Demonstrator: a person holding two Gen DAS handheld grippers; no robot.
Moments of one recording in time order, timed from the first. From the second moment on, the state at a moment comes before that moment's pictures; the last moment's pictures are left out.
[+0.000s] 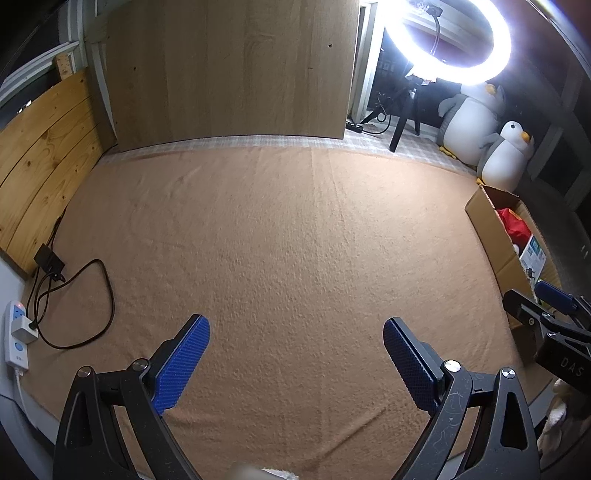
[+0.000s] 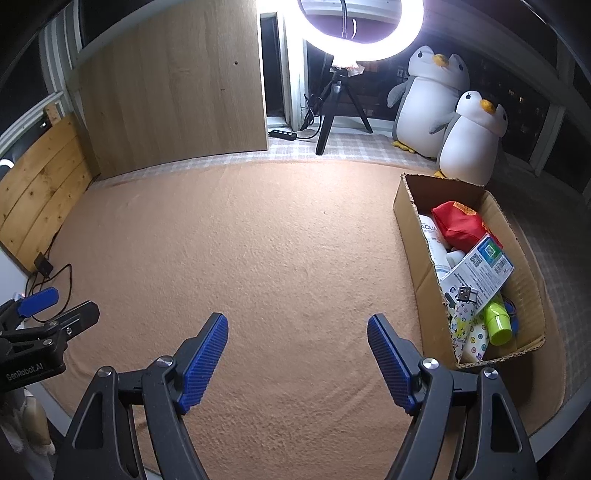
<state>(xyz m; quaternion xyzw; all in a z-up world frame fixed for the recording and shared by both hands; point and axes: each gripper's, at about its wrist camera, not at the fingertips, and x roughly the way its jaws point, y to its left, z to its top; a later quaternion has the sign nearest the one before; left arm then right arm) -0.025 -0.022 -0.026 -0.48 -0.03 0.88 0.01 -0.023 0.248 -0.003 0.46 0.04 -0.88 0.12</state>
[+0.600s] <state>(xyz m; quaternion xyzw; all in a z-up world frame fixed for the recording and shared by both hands) -0.027 -0.014 -0.028 -0.48 -0.02 0.87 0.01 -0.024 0.254 -0.003 0.46 0.04 -0.88 0.10</state>
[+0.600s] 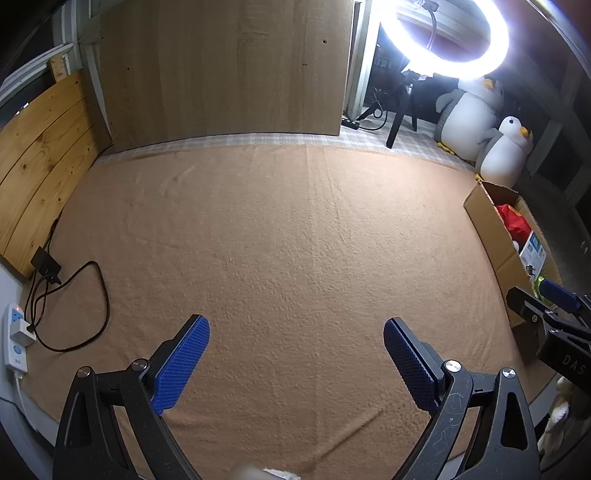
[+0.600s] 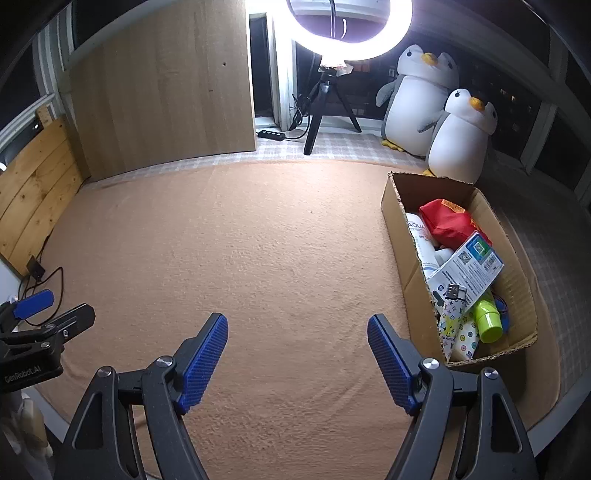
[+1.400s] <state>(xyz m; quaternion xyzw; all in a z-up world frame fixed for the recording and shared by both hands) -0.034 -0.017 -0.032 -0.49 -0.02 0.87 0.01 -0.029 0.255 -0.007 0.46 0.04 -0.88 0.10</state>
